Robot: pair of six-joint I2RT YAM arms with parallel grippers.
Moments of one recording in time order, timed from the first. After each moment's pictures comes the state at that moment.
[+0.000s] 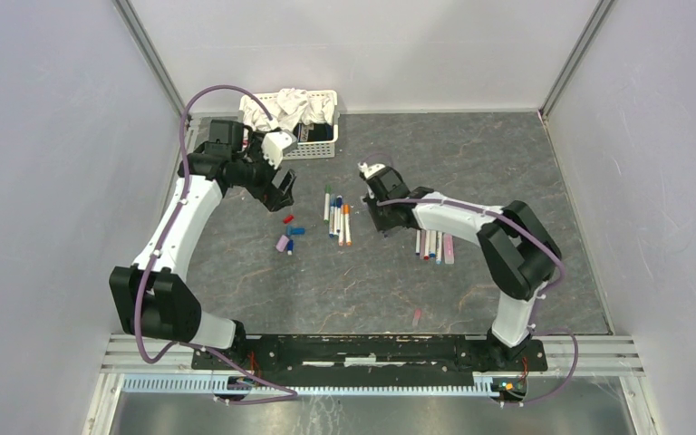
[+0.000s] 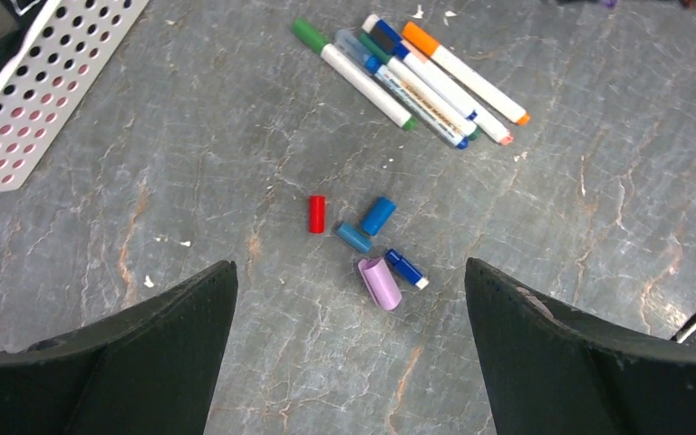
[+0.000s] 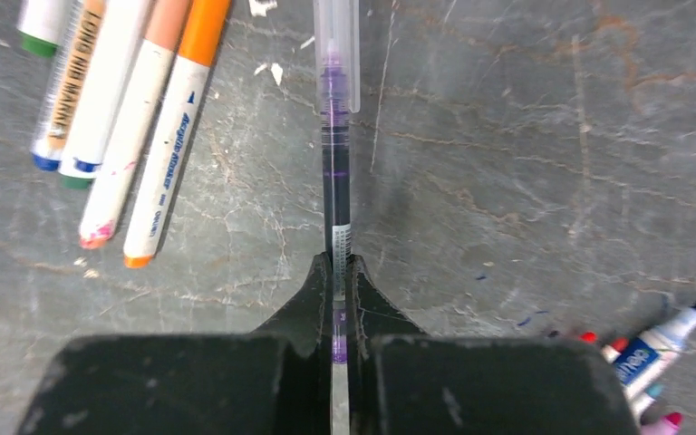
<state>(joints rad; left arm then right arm) -0.13 1.43 1.33 -0.81 0.47 0.57 0.71 1.86 1.18 -0.29 0.16 0.21</state>
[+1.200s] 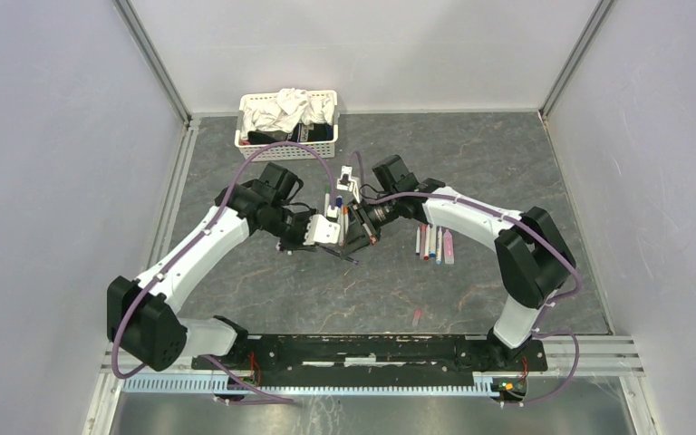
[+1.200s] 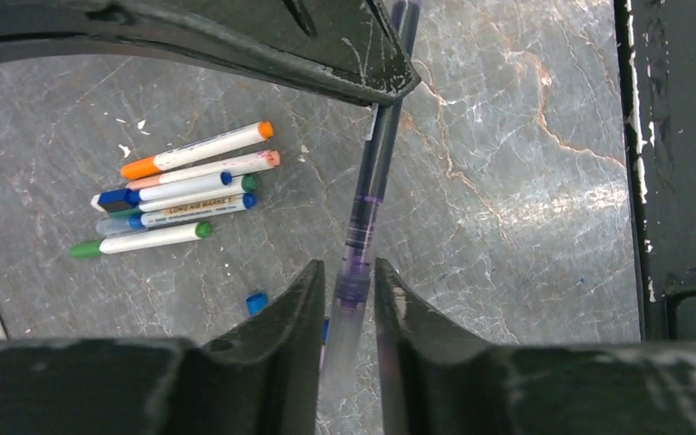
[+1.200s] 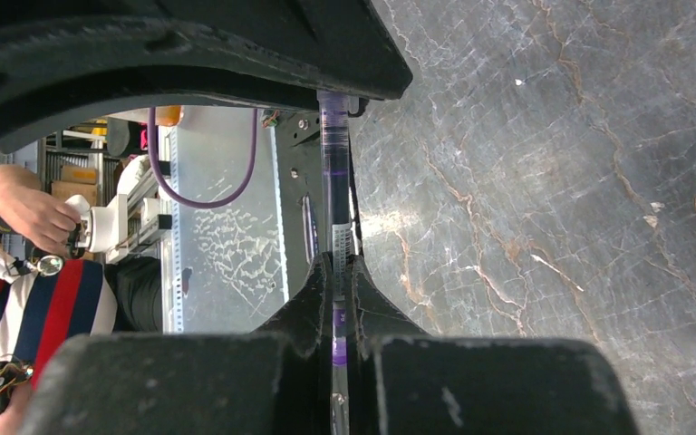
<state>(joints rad) -0.48 1.30 1.11 -0.98 0.60 1.23 0.67 1.75 1.22 -0.34 -1.04 0.12</state>
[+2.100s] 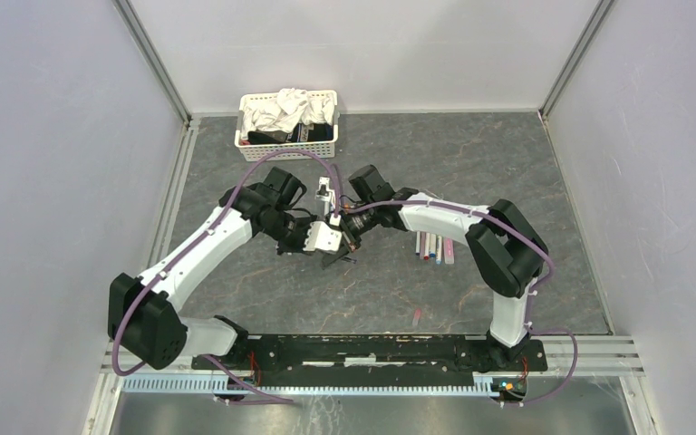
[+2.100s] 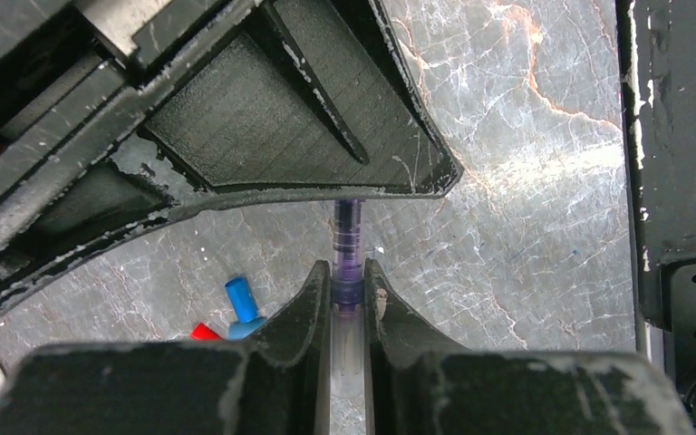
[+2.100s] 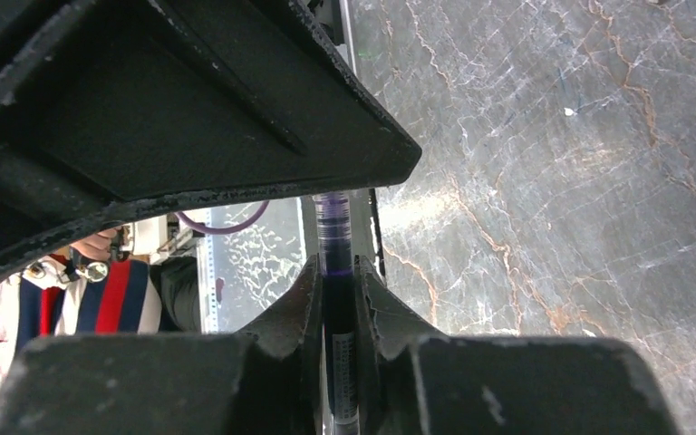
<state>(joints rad) -0.51 1.32 1.09 -1.02 0.53 1.26 0.76 1.89 1.26 -0.19 -1.03 0.31</state>
